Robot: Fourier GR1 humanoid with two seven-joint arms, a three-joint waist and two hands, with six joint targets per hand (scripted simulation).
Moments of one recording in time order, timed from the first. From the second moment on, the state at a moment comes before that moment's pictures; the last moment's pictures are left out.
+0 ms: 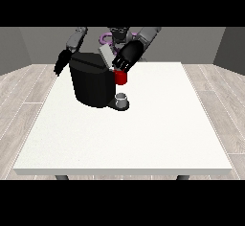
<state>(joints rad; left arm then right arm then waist) -1.27 0.44 0.13 -0.64 -0.75 -0.39 -0.11 -0.45 -0.08 -0.07 -1.27 0.16 -0.18 0.00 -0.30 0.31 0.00</state>
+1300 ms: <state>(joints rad) -1.29 0.48 0.11 -0.62 -0.83 -0.28 -0.20 -0.50 -0.08 -0.06 -1.29 0.18 -0.19 0.03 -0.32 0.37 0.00</state>
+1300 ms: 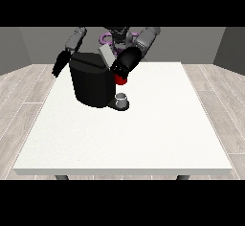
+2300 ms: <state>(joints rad) -1.29 0.57 0.09 -0.62 -0.91 -0.21 -0.30 -0.49 -0.10 -0.05 -1.31 0.19 -0.19 0.02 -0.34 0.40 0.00</state>
